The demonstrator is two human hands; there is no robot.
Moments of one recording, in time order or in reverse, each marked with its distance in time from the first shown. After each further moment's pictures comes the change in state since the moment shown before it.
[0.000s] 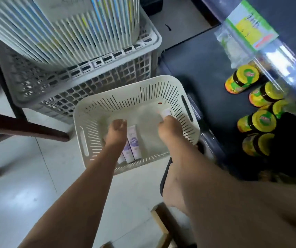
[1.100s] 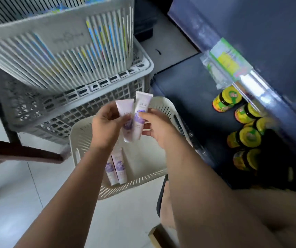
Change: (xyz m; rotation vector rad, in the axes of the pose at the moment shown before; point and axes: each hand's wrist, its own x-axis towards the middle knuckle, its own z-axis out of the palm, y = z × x) left_hand -0.022 0.097 -0.055 -0.617 -0.025 0.504; right_hand 0.009 -0.065 -0.042 0.958 -0.346 -0.034
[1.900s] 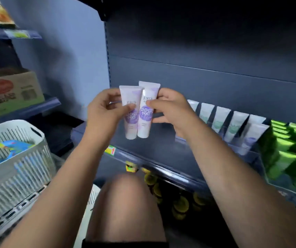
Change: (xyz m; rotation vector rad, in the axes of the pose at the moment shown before) left_hand -0.161 0.337 0.177 -0.271 -0.638 0.663; right_hand -0.390 -0.232 -0.153 -0.146 0.526 -0.836
